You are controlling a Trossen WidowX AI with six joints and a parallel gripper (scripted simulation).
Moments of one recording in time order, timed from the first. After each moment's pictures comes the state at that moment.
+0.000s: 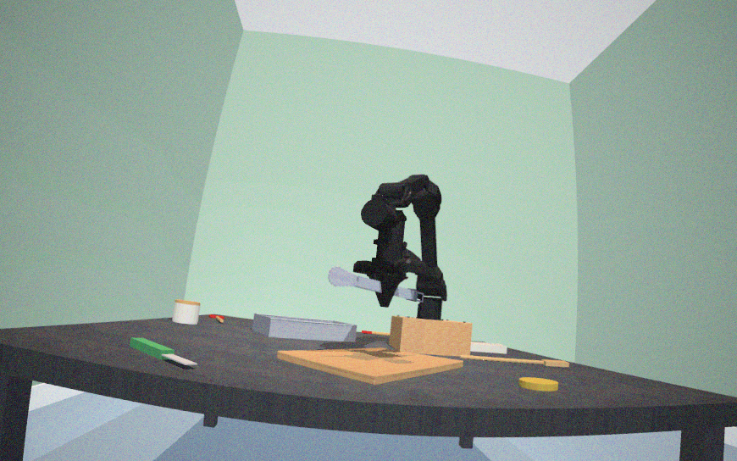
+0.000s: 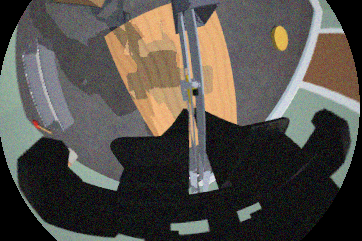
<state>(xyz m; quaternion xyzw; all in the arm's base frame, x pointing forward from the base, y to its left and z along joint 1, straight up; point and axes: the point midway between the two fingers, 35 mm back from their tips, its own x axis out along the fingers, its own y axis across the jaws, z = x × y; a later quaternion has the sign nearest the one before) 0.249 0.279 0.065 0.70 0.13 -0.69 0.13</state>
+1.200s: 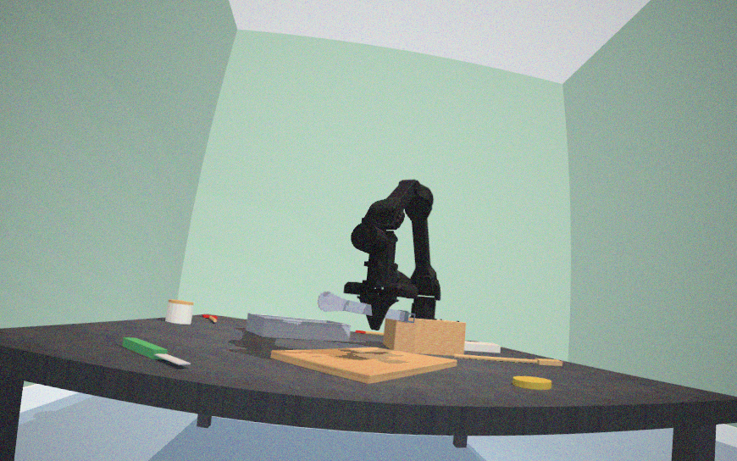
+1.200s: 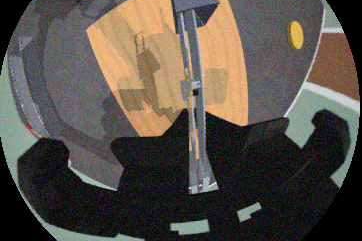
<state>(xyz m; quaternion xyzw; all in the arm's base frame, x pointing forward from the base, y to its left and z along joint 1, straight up) 0.253 0.283 0.014 0.70 0.13 -0.69 0.12</state>
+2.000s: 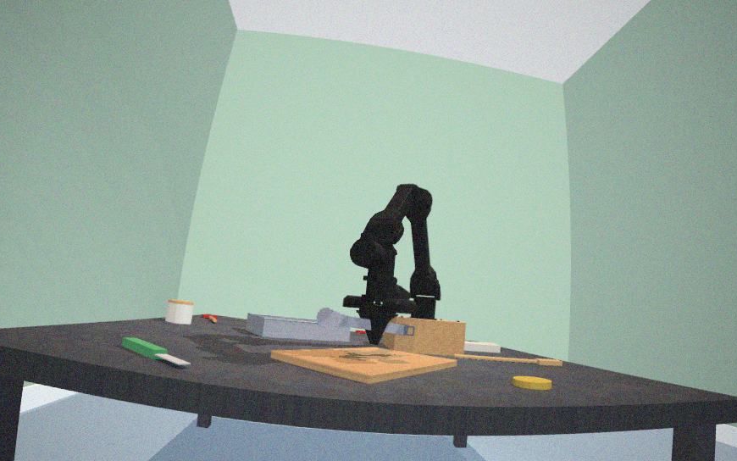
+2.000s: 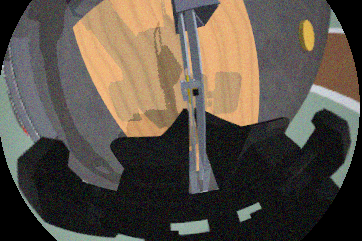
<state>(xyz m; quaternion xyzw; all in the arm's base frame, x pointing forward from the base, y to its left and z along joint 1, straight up) 0.251 0.281 -0.017 0.70 0.13 -0.69 0.13</state>
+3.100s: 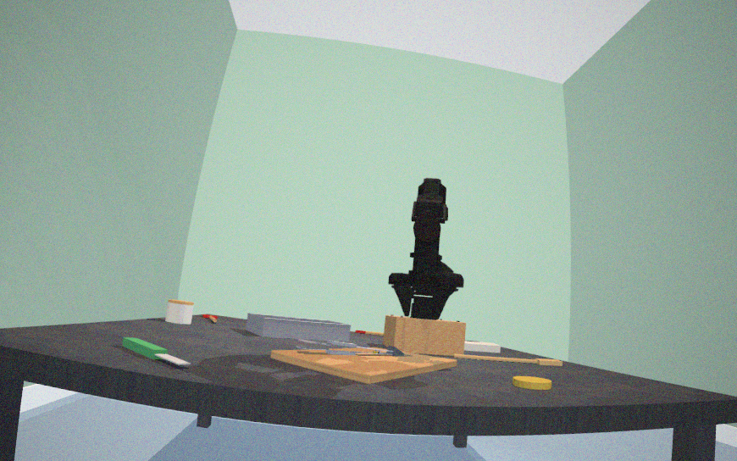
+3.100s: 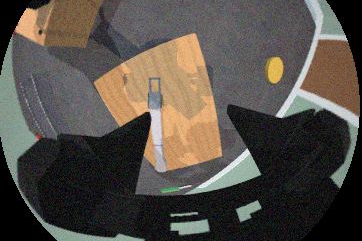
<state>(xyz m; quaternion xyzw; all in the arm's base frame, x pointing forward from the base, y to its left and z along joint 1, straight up) 0.144 0.281 0.045 0.70 0.13 -0.69 0.12</state>
